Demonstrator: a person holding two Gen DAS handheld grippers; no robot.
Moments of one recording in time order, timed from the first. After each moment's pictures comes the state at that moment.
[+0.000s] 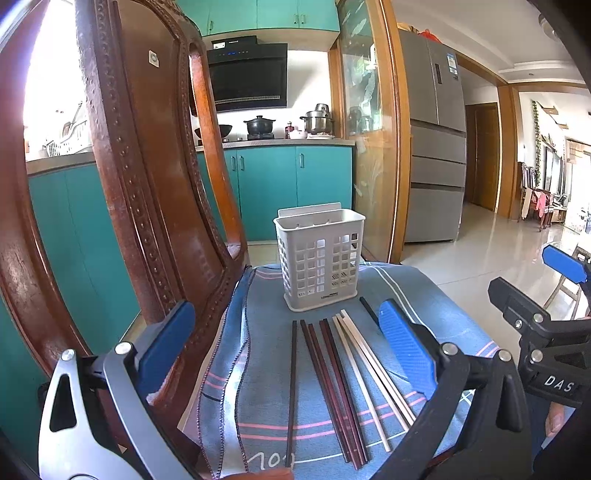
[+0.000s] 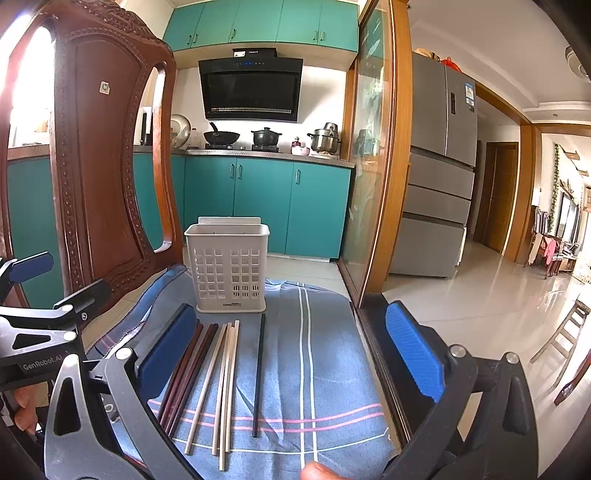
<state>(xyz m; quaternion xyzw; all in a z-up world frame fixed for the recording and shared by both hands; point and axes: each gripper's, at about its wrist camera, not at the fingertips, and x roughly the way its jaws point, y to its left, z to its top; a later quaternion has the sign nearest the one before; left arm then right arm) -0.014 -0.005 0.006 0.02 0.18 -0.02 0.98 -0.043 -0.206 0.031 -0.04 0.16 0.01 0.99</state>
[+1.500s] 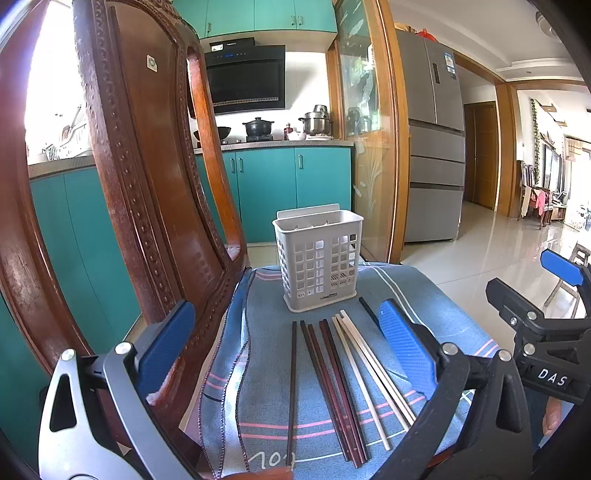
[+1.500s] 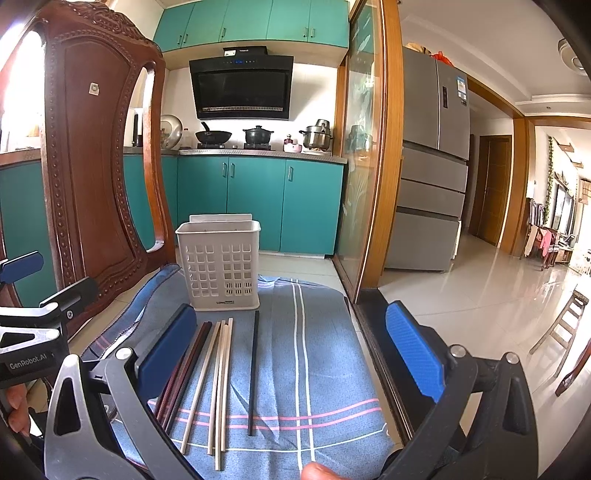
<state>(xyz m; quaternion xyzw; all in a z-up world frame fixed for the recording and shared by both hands) -0.017 -0.010 0.008 0.03 0.18 -0.02 0.98 -0.040 -0.214 0.028 -0.02 0.17 -0.01 0.99</state>
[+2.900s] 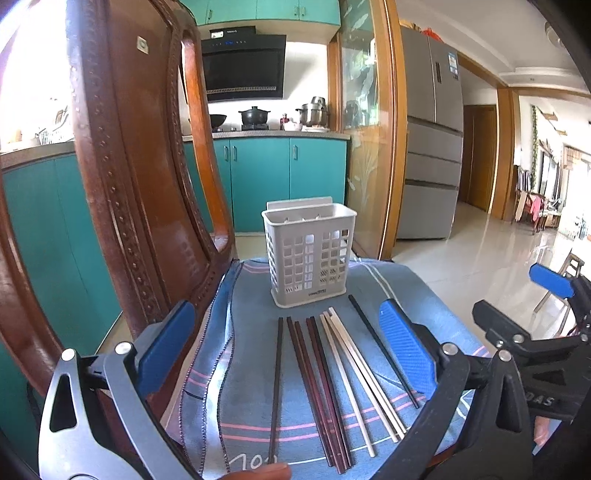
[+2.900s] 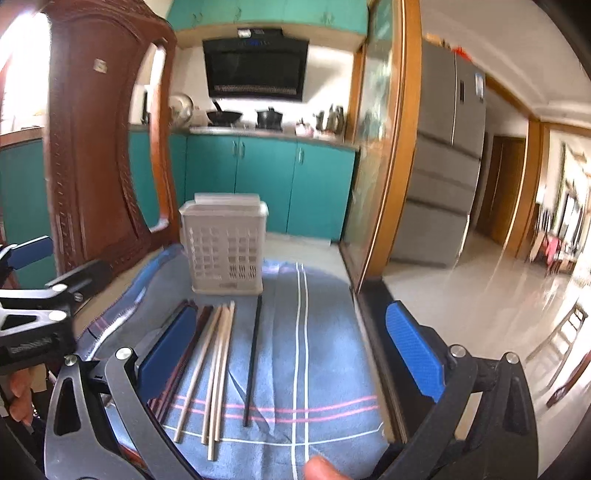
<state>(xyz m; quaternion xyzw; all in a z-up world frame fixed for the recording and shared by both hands) 0.006 -0.014 0.001 0.01 0.20 -0.03 0.98 -0.019 -0.216 0.020 -0.05 0.22 0.01 0.97</state>
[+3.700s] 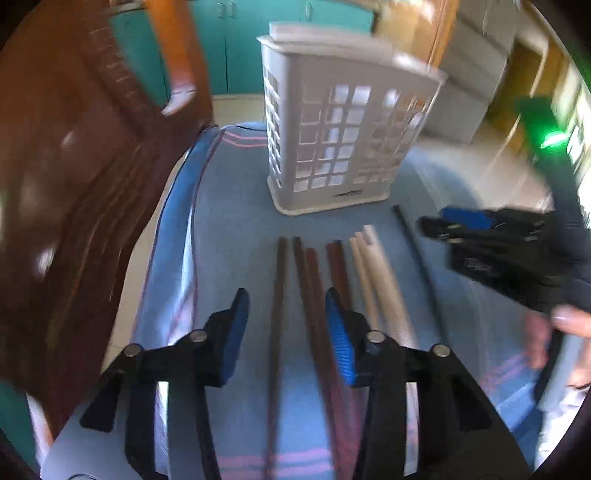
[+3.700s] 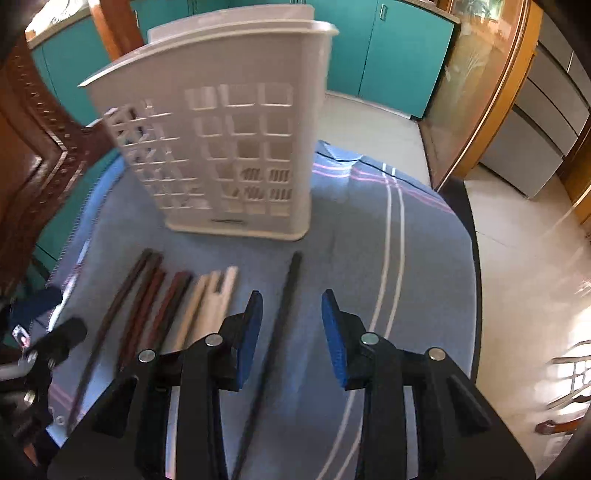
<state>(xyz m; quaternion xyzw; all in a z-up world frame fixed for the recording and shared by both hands) 0.178 -0.010 -0.088 0.01 0.48 -0.02 0.88 0.224 -0.178 -0.070 -0.09 0.50 0.13 0.85</state>
